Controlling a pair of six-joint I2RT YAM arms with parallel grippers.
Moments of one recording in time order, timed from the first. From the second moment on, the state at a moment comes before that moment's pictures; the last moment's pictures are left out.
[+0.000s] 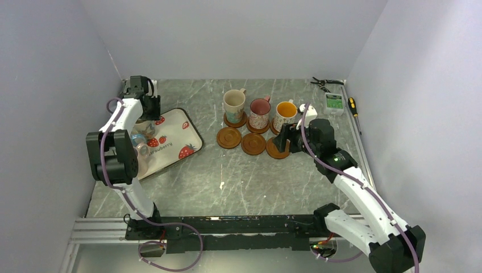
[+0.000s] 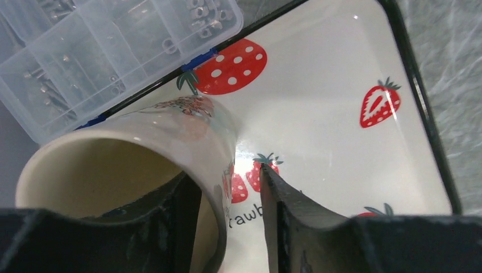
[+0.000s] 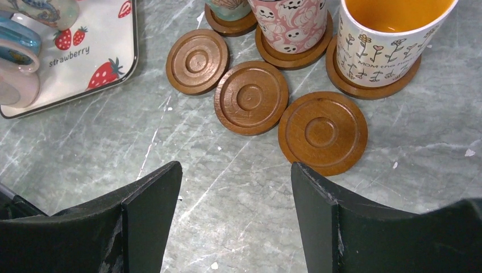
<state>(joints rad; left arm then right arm) 0.09 1.78 1.43 -0.60 -0.05 0.05 0.40 0.90 0.77 -0.34 -0.14 0.28</state>
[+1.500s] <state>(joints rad) -0.15 1.38 1.27 -0.82 0.16 -0.05 0.53 0.98 0.77 -0.24 -0.31 0.30</state>
